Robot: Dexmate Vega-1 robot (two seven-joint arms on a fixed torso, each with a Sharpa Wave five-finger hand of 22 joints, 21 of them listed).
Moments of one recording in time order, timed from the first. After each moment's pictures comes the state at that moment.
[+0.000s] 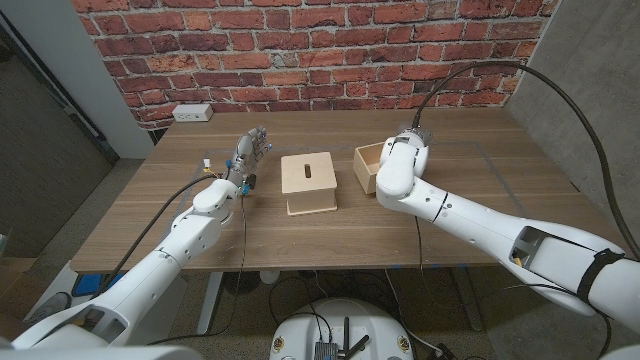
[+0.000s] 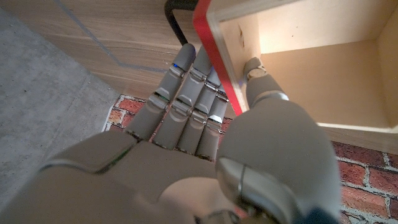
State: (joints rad) left arm 0.88 0.56 0.36 -1.44 -0.63 -0.16 0.10; left_hand 0.02 0.07 0.67 -0.04 0.17 0.08 0.02 0.18 0.17 0.04 -0.01 0.20 0.18 0.02 -0.03 0.17 0.17 0.18 -0.04 0.19 0.16; right arm -0.42 -0.45 -1.05 -1.75 -1.23 -1.40 0.73; right_hand 0.87 0.01 0.47 -0.18 0.23 0.89 -0.05 0.56 0.19 1.07 -0.11 0.45 0.44 1.13 -0.22 0.56 0.49 0.91 -0.13 0.50 0.21
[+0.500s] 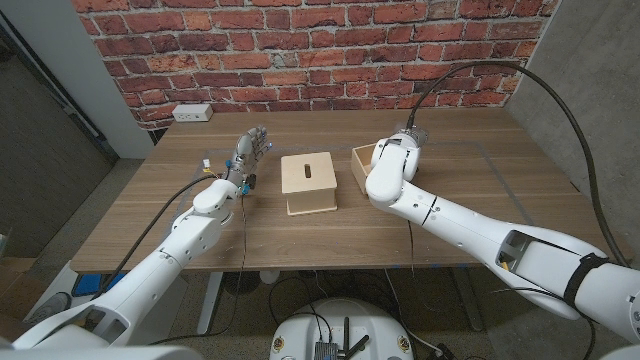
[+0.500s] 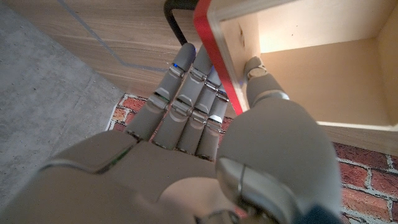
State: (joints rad) left arm 0.88 0.55 0.36 -1.44 -0.63 -0.17 0.10; left_hand 0.02 0.07 0.67 -0.04 0.17 0.10 0.02 0.18 0.17 0.06 -0.01 0.20 0.18 0.04 -0.03 0.17 0.17 0.19 -0.04 0.19 0.16; right arm -0.44 -0.38 -1.04 -1.69 -1.39 -1.40 0.83; right_hand 0.87 0.00 0.47 -0.18 0.24 0.90 -0.05 0.56 0.19 1.08 -0.12 0.45 0.45 1.14 -0.22 0.56 0.50 0.91 -0.13 0.51 0.21
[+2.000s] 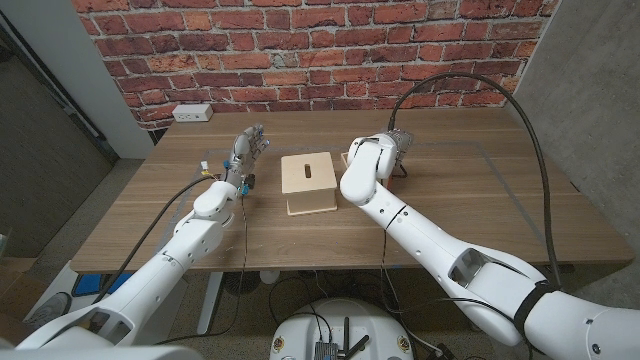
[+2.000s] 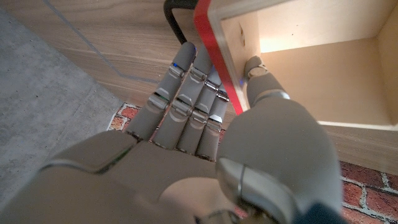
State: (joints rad) left arm 0.89 0.53 0.35 -1.40 -0.62 -0.24 0.11; left_hand 0.02 0.08 0.68 -0.06 0.17 0.12 0.02 0.19 0.17 0.08 -0.01 0.20 0.18 0.06 -0.03 0.18 0.17 0.21 -0.04 0.19 0.16; right arm -0.58 -0.07 -0.78 -1.50 -1.80 -1.16 0.99; right_hand 0.88 -0.01 0.47 -0.18 0.24 0.90 -0.05 0.56 0.19 1.08 -0.12 0.42 0.46 1.16 -0.22 0.54 0.52 0.91 -0.12 0.55 0.21
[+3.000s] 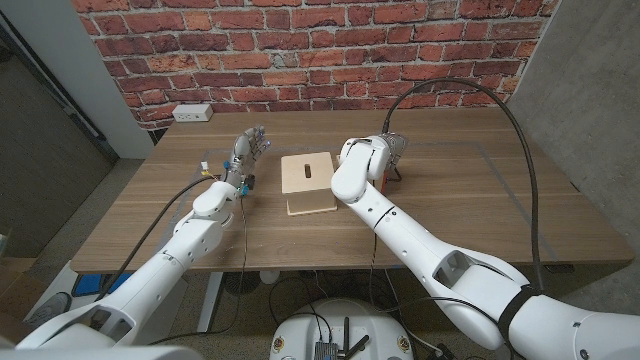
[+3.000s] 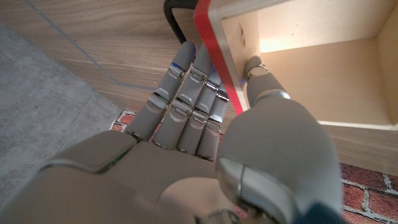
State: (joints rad) left arm 0.90 0.53 0.35 -1.41 -0.62 -0.23 0.10; left_hand 0.02 0.08 0.69 -0.07 0.17 0.13 0.02 0.19 0.17 0.09 -0.01 0.20 0.18 0.06 -0.04 0.18 0.16 0.22 -0.04 0.19 0.16; right arm -0.59 0.01 -0.74 -1.44 -1.80 -1.17 0.94; right_hand 0.88 -0.01 0.47 -0.18 0.25 0.91 -0.05 0.56 0.19 1.09 -0.12 0.42 0.47 1.16 -0.22 0.53 0.53 0.91 -0.12 0.57 0.21
